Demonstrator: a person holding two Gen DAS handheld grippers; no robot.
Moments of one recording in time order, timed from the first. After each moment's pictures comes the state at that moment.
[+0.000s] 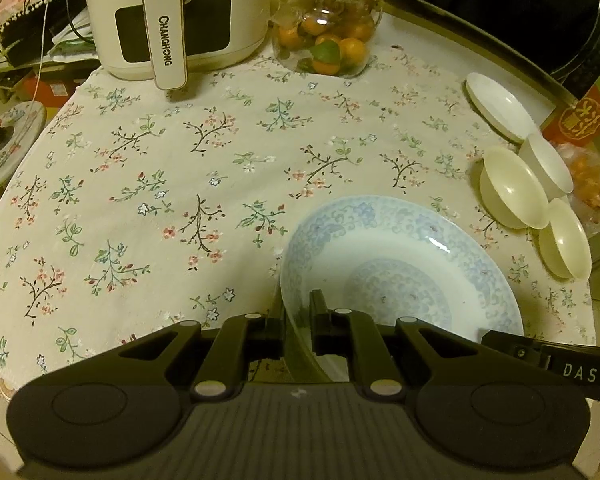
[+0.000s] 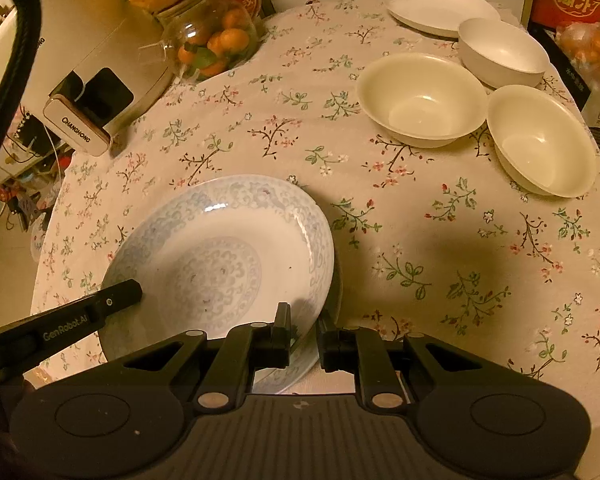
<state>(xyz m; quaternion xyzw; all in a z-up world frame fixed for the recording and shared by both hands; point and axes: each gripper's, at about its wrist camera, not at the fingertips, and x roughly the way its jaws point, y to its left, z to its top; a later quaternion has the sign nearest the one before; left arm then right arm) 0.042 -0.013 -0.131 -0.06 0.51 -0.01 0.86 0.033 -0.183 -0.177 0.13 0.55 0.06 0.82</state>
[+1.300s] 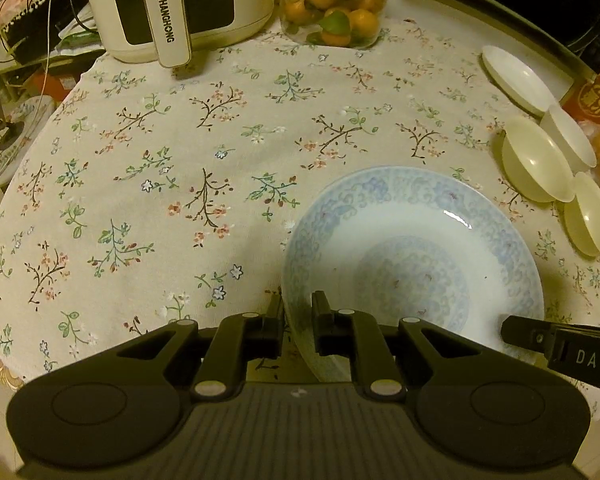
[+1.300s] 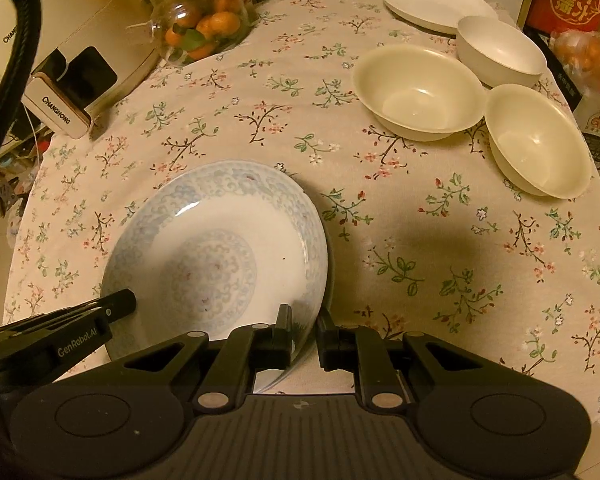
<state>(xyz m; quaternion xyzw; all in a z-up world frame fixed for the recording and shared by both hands) 0.040 -0.023 -0.147 -0.03 0.53 0.02 0.85 0.033 -0.175 -0.185 0.10 0.57 0.03 0.82</state>
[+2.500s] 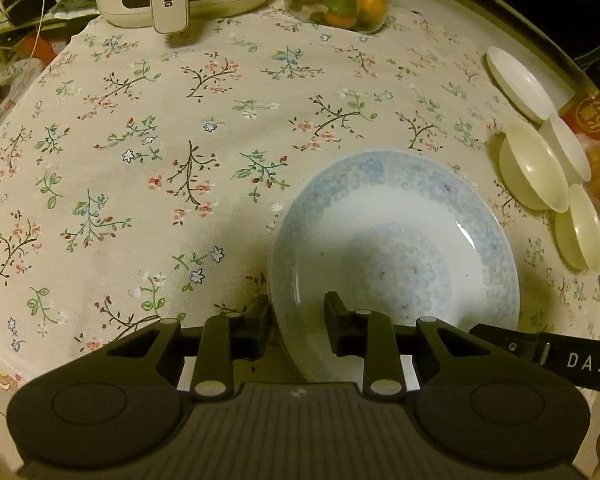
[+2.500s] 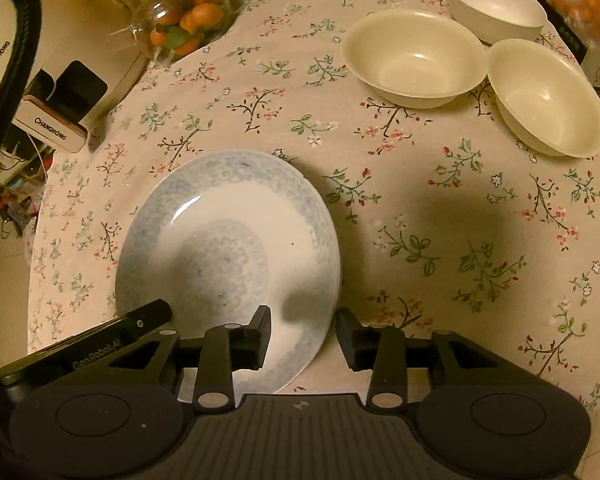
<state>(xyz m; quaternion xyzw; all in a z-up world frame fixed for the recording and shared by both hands) 0.047 -0.017 -0.157 -0.09 0.55 0.00 0.83 0.038 -0.186 -0.196 0.17 0.59 0.04 0.79</state>
